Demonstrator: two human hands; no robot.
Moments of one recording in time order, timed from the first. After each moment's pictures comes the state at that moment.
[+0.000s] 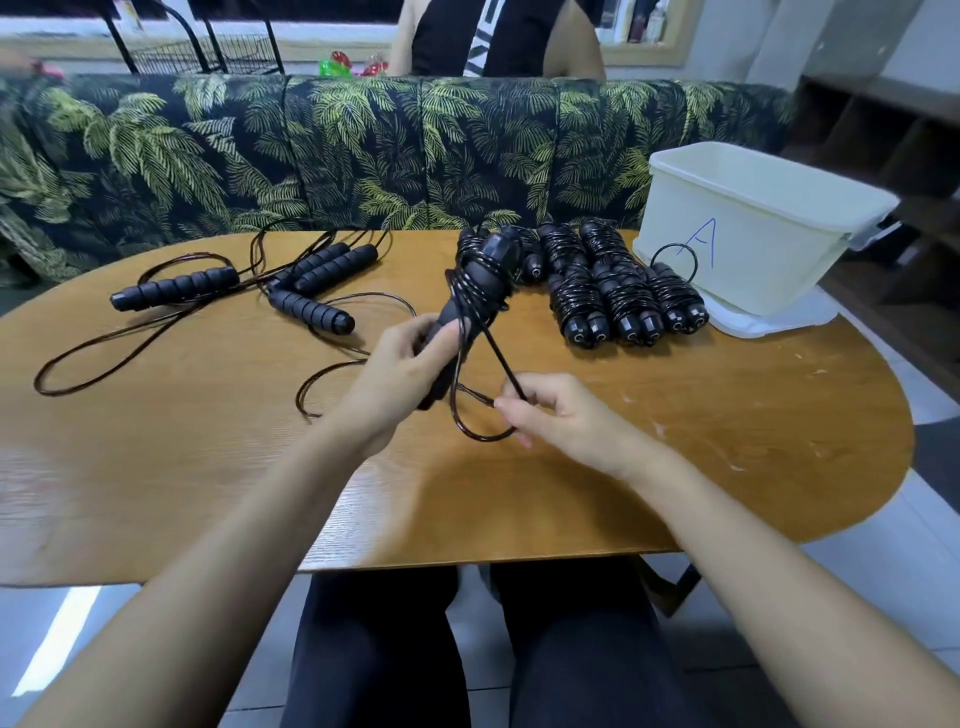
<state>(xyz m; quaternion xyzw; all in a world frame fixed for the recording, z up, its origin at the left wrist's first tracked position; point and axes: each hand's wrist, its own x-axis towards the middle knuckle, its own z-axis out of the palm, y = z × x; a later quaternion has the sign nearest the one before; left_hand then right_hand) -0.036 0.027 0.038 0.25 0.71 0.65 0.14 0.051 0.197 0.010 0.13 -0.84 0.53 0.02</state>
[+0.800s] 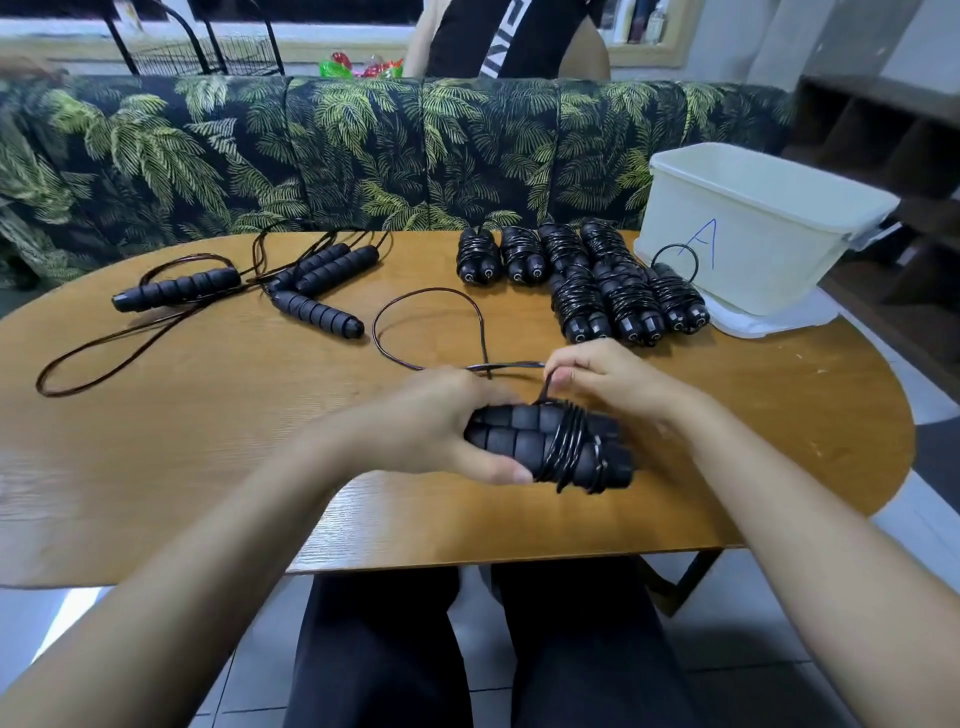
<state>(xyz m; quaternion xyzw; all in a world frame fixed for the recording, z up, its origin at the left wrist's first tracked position) -0.014 0.017 0.060 0.56 0.76 0.27 0.20 0.023 0.263 0.014 0.06 -0.94 0.33 0.01</state>
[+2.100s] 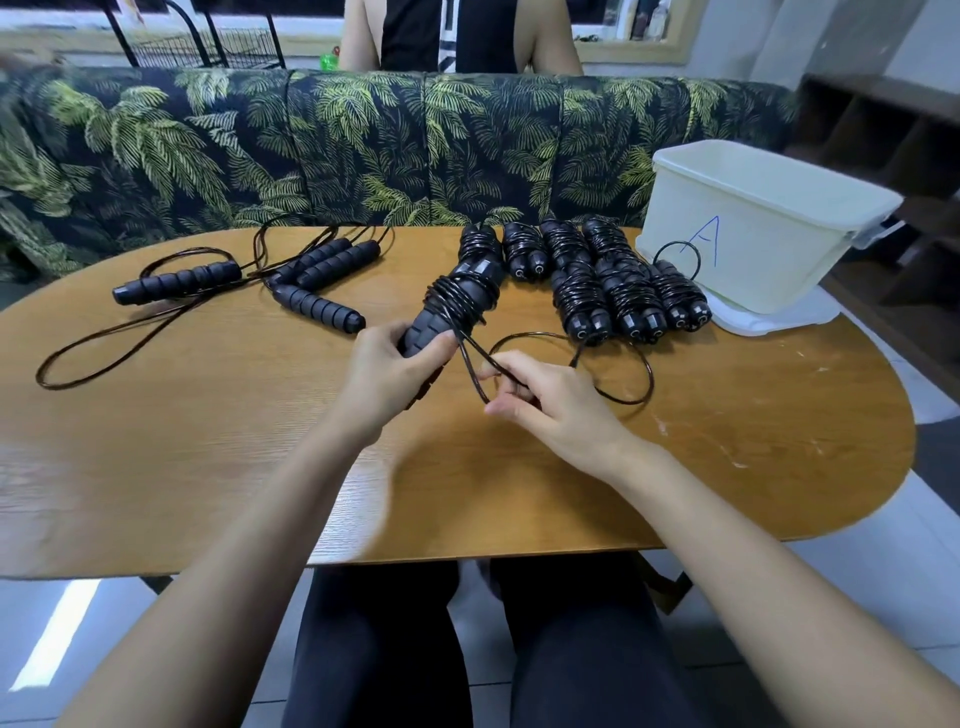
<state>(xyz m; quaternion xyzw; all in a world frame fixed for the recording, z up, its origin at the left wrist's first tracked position) -0.047 0.017 0.026 0.19 0.77 0.60 0.06 0.045 0.189 0.008 0.10 -0.92 0.35 0.14</state>
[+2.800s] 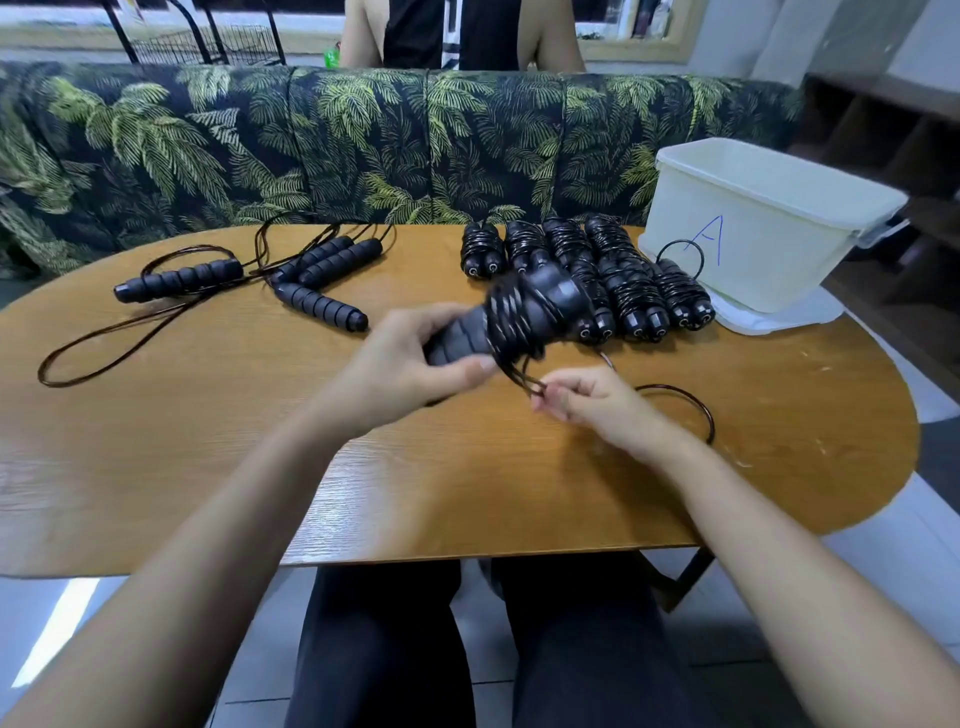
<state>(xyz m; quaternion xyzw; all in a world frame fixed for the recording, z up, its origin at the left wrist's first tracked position) -0.029 0.007 0.062 0.40 0.71 0.56 0.15 0.047 0.234 -0.009 0.03 -0.84 0.53 0.01</state>
